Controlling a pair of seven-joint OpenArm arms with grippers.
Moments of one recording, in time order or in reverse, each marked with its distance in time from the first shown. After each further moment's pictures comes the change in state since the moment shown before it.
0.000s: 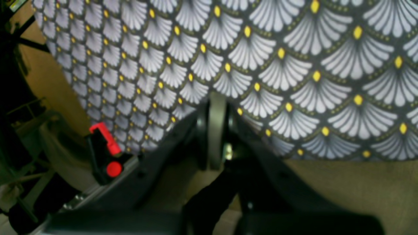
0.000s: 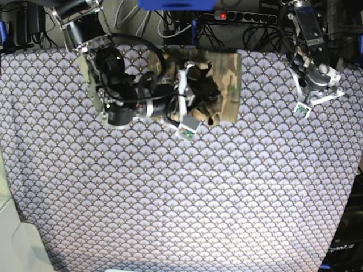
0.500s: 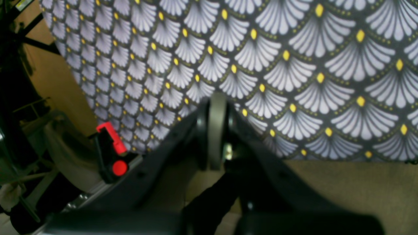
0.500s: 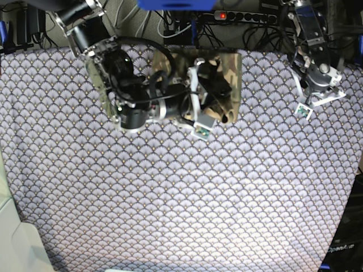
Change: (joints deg) left arm 0.0 0.0 0.2 1.2 -0.1 0.0 0.0; right arm 2.3 -1.2 -3.6 -0.1 0.1 0.0 0.1
